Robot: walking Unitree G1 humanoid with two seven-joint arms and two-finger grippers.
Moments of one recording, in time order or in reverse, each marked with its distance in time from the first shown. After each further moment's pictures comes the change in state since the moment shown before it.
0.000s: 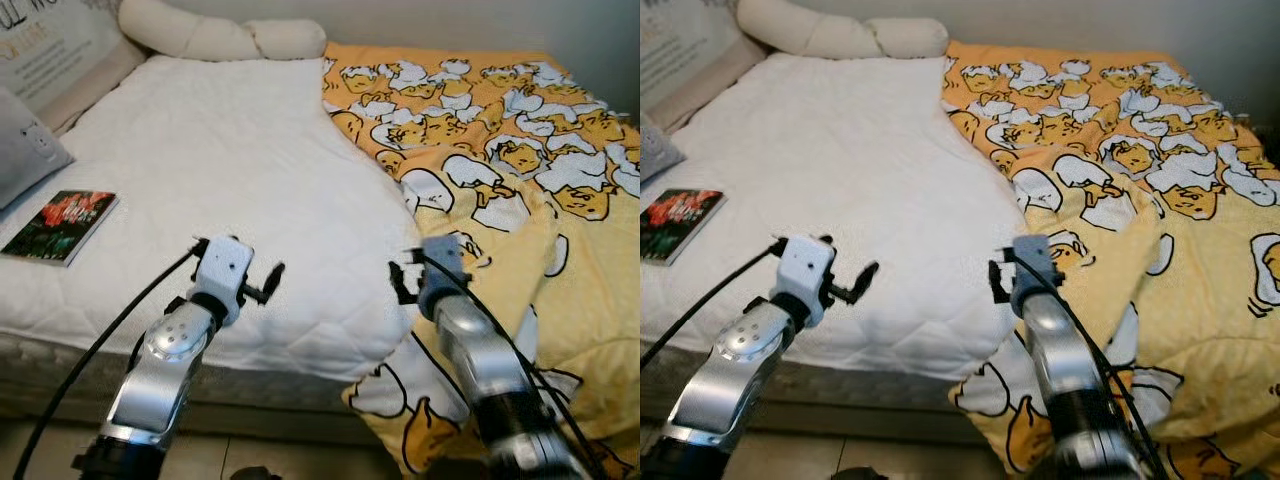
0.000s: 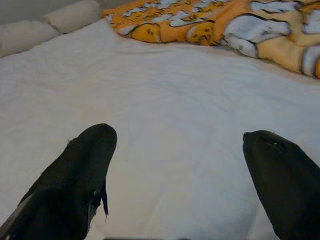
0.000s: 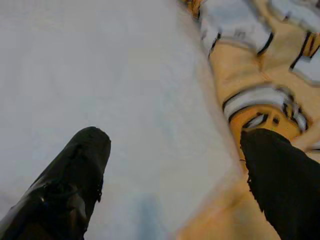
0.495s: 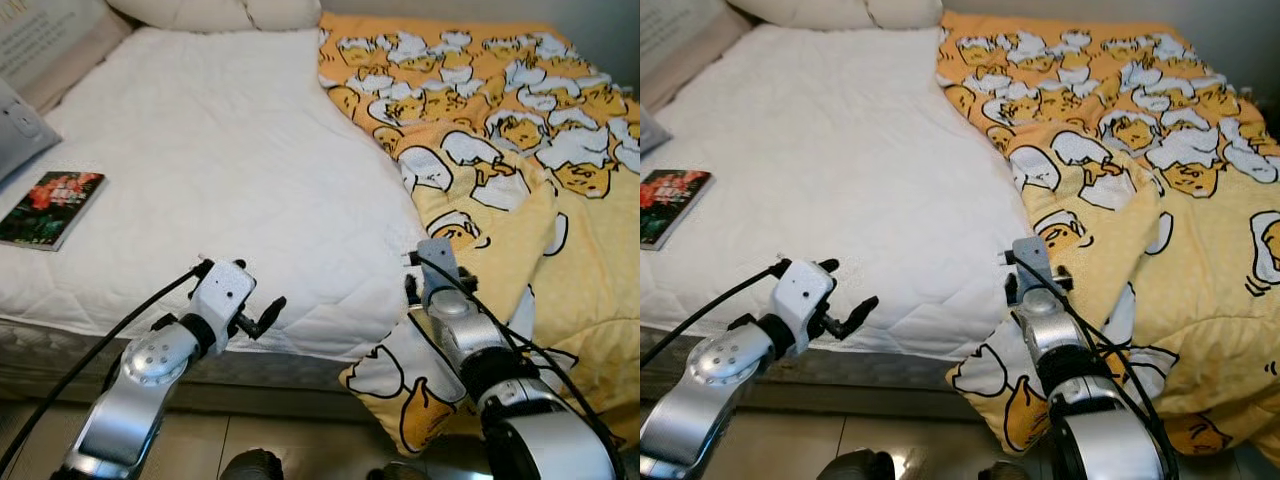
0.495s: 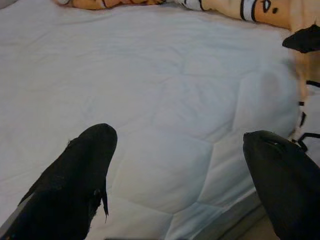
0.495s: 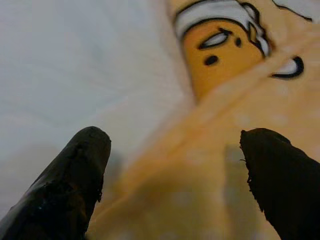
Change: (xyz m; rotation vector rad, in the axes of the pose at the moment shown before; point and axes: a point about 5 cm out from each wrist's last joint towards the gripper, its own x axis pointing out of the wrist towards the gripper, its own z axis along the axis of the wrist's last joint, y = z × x) left arm -0.028 -0.007 -0.006 0.080 0.060 -0.155; right arm 0.019 -0.012 -0.017 -0.111 0.172 -0.241
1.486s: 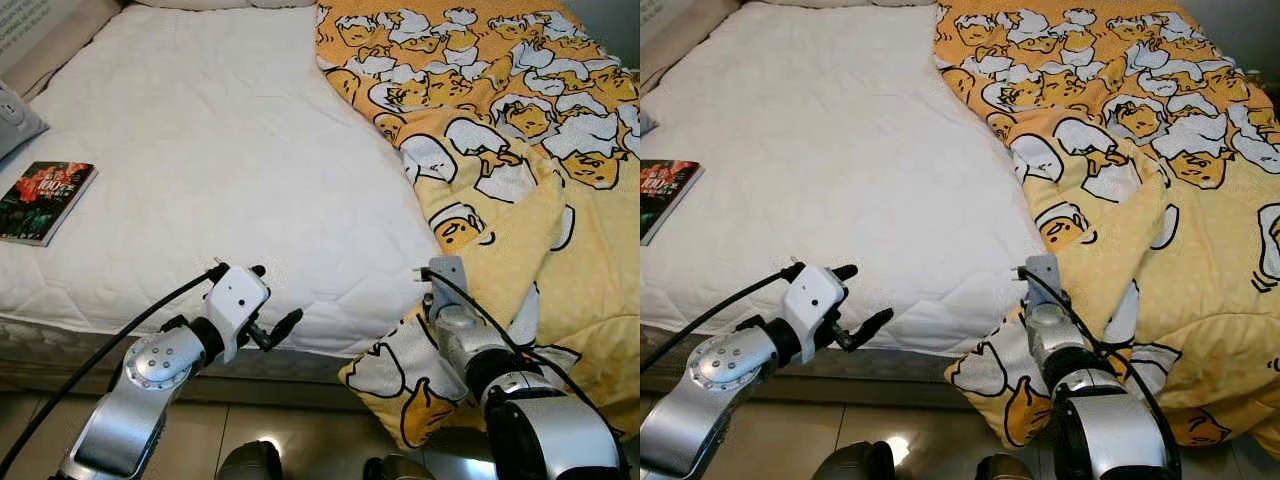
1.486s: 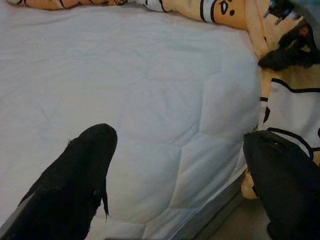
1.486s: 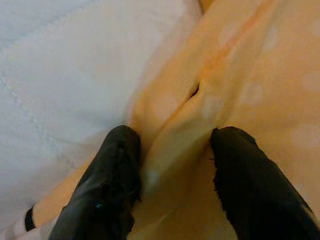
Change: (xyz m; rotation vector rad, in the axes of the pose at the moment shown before) left arm -0.002 -0.012 0.015 0.024 -0.033 -0.114; right arm 0.005 -0.006 -0.028 0.097 0.113 0.015
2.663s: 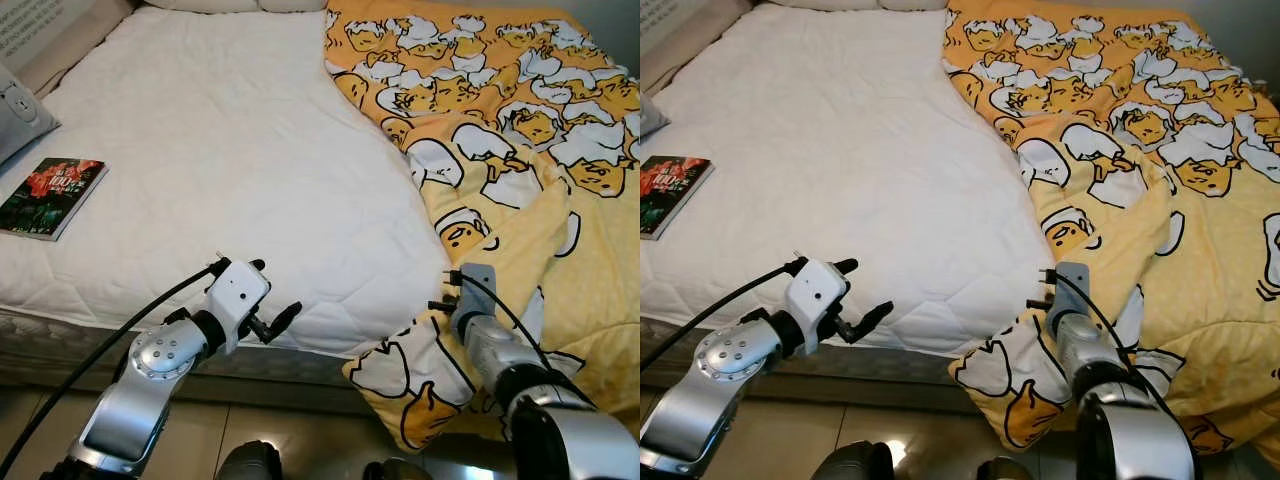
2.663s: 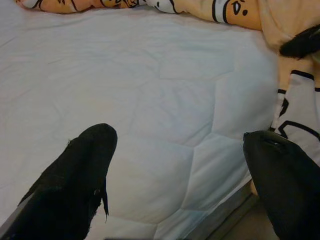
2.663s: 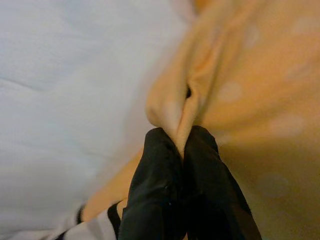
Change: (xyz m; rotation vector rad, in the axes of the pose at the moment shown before) left arm 0.012 0.007 -0.005 0.018 -0.003 0.007; right arm 0.003 -0.031 -0.012 0.218 -0.091 0.239
